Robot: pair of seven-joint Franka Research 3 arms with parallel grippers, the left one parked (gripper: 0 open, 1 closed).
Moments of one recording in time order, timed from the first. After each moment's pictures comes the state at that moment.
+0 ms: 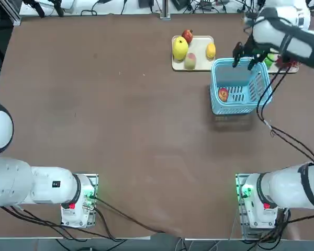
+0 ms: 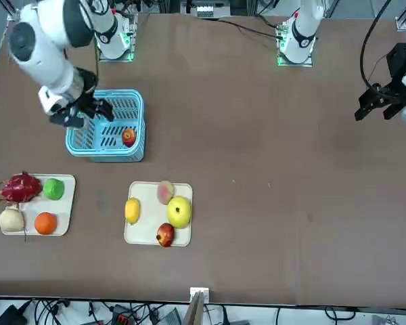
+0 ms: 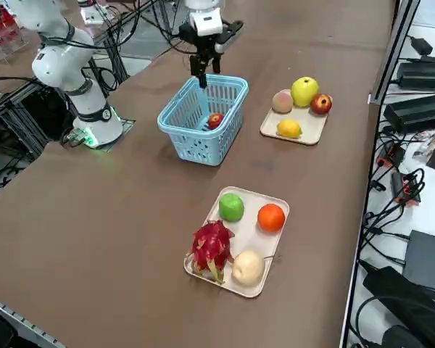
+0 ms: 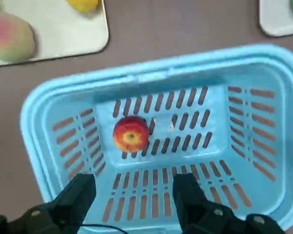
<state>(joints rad) 0.23 -0.14 -0.01 -2.27 0.08 2.06 0.32</state>
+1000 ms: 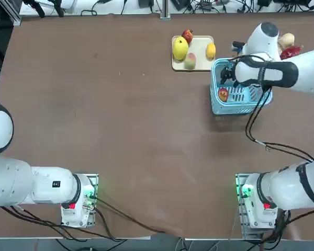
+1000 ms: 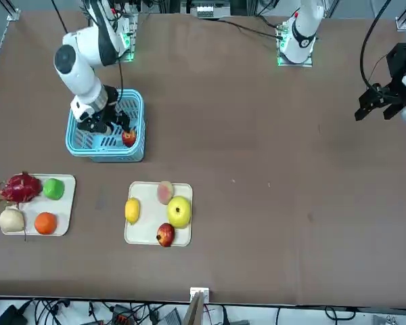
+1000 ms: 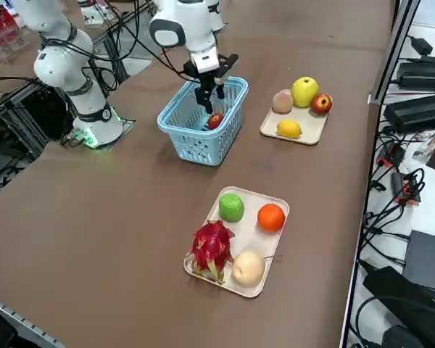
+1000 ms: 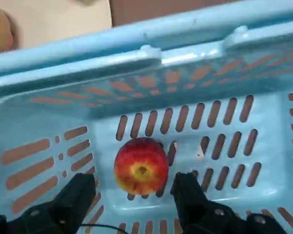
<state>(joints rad) 0.30 -0.01 -0.01 -2.50 0.11 2.56 0.34</state>
